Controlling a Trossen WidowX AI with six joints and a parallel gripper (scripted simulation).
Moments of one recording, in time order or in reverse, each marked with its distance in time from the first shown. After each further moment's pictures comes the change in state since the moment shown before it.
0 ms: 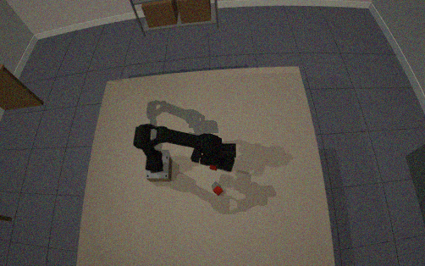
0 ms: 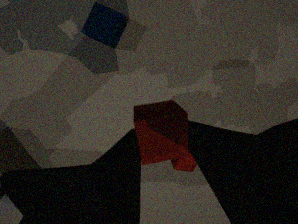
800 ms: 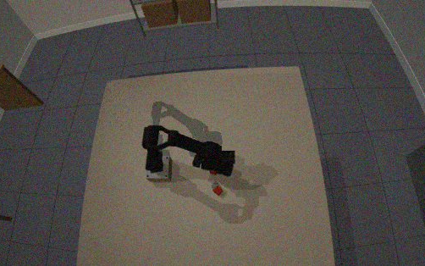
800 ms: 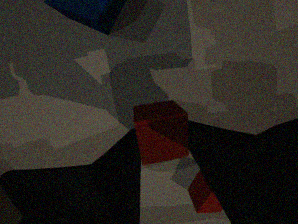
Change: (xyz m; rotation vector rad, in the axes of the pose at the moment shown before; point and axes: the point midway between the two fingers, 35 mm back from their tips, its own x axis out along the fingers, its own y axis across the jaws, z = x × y) arm 0.075 0.005 -0.001 0.006 0.002 0.006
